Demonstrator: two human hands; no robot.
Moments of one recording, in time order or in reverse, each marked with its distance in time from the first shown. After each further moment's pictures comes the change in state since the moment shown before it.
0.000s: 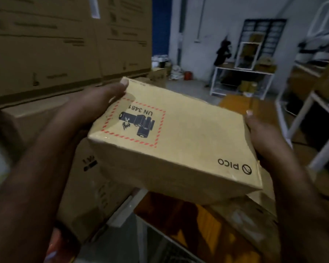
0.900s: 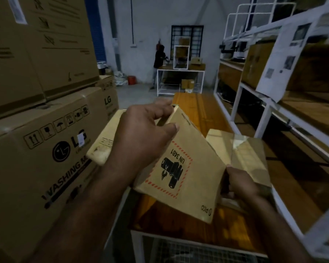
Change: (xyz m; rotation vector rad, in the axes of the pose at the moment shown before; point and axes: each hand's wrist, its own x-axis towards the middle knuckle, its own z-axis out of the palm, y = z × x) left_hand -0.048 0.003 0.065 0.044 -0.266 0.573; right_hand -0.071 0.110 0.034 0.158 0.259 0.470
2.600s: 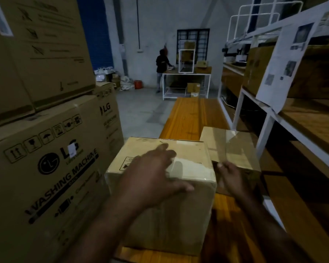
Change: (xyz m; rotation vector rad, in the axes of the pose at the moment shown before) left_hand 0.031 -0.036 0.096 0.666 -0.360 -0.074; right_hand 0.132 -0.009 -0.030 -0.159 -0.075 -0.420
